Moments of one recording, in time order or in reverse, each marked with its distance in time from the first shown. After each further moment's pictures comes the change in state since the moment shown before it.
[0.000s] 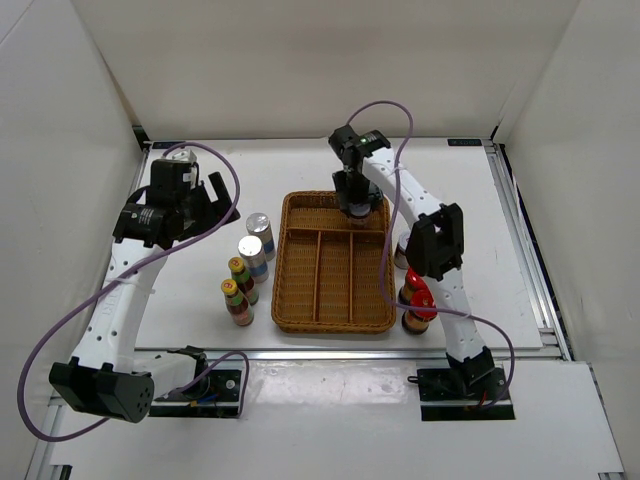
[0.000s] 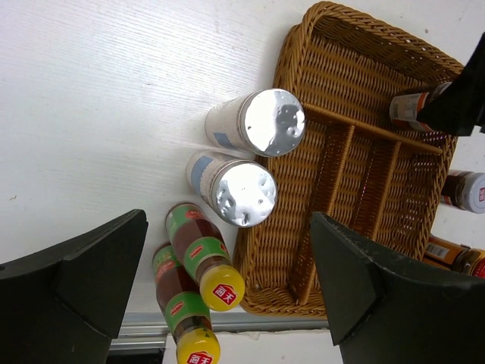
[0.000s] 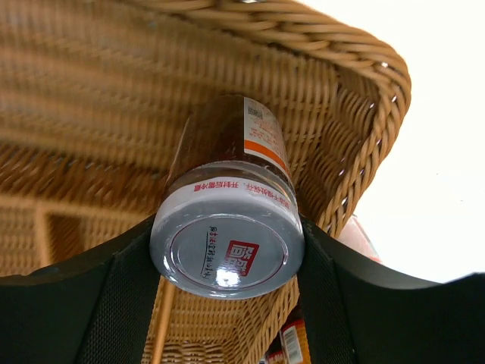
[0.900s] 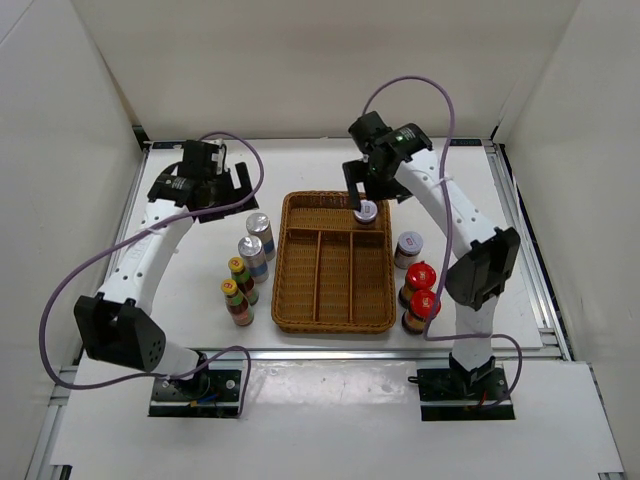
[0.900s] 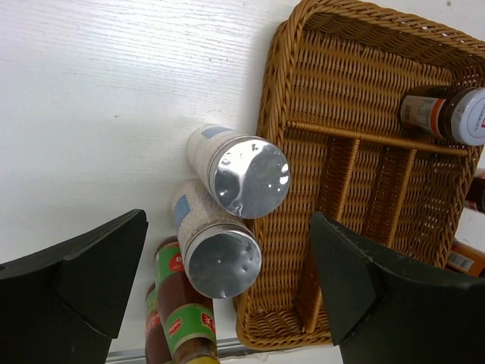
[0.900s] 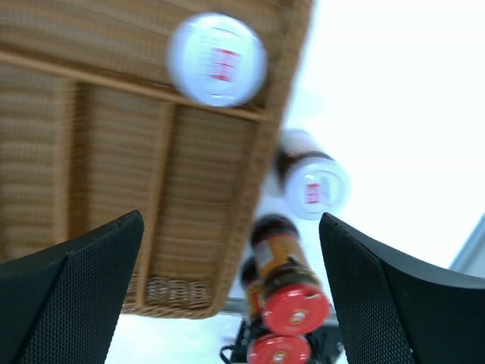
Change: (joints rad) left arm -0.045 0.257 0.074 0.099 0.037 0.064; right arm 0.040 -0.405 -0.229 -0.016 0.061 0.012
